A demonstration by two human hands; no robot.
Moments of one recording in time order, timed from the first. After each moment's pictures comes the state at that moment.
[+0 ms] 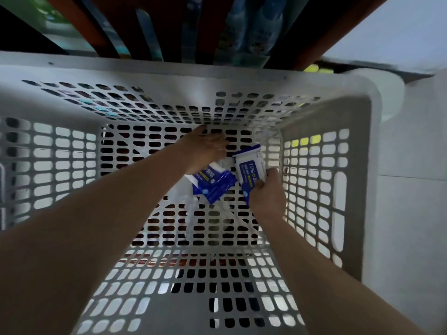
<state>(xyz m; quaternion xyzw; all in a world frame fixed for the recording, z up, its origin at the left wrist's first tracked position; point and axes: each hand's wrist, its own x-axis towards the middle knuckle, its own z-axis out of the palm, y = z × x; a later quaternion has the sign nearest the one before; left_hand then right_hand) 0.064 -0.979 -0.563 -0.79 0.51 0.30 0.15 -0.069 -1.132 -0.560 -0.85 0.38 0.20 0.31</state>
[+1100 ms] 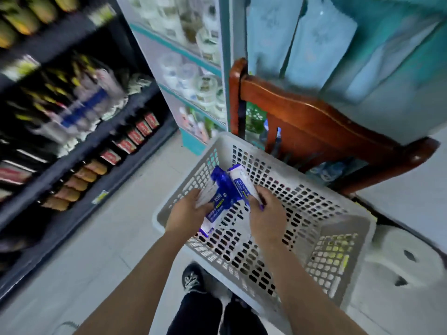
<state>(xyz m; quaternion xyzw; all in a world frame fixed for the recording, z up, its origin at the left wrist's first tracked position) -0.125 -0.847 -0.299 -0.85 -0.36 0.13 -0.37 -0.064 -1.008 -0.321 -0.88 0.00 0.11 0.46</state>
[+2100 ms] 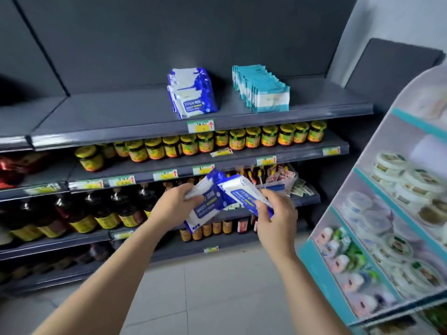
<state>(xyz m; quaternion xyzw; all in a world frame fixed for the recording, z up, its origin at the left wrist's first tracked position) -0.377 -0.422 -0.090 -0.79 -0.52 -0.15 -0.30 -0.187 -0.537 -0.140 -0.71 -0.47 -0.07 0.53</state>
